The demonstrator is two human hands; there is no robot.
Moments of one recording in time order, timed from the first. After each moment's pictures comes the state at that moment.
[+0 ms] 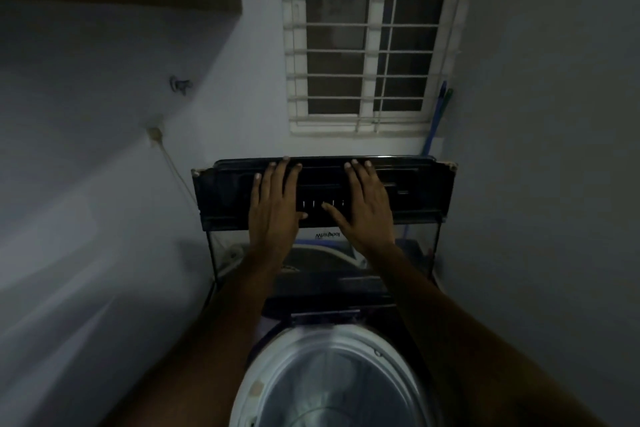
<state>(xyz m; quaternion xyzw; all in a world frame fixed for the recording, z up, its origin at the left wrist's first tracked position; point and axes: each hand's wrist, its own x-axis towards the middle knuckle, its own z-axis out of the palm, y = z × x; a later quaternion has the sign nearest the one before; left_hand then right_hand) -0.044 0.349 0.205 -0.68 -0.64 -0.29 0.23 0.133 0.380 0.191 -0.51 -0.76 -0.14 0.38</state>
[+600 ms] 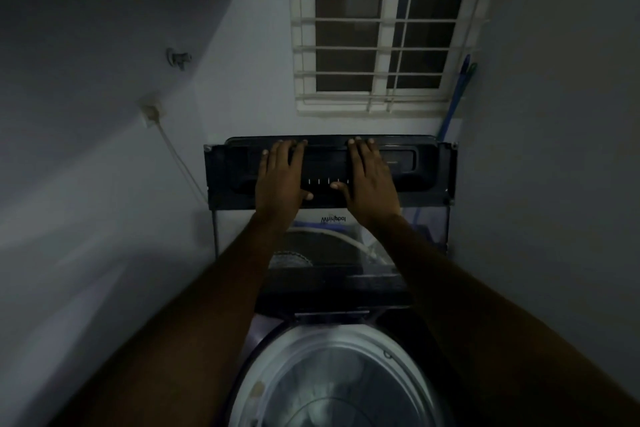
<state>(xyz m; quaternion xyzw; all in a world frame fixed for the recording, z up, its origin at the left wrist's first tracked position) -0.054 0.427 0.202 -0.70 -0.66 -0.24 0.14 0.125 0.456 0.179 -0.52 -0.79 -0.08 0.32</state>
